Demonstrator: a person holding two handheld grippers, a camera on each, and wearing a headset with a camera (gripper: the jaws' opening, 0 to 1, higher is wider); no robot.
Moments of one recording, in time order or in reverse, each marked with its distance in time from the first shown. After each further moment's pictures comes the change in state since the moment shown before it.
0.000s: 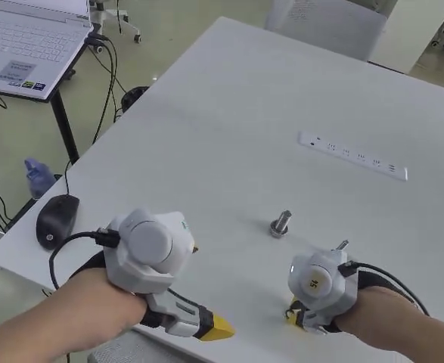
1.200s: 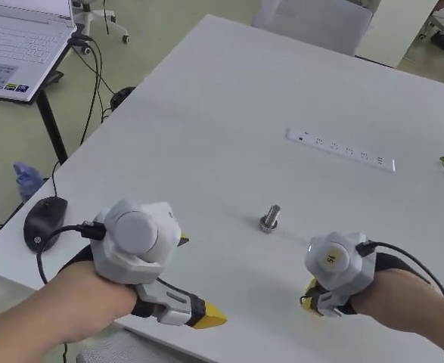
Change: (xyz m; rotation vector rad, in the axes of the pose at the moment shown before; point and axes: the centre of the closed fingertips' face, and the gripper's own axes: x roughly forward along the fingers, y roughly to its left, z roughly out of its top) left arm 0.001 0.006 0.011 0.006 -0.018 0.017; right arm -0.030 -0.026 -0.042 0.134 -0.003 -0.032
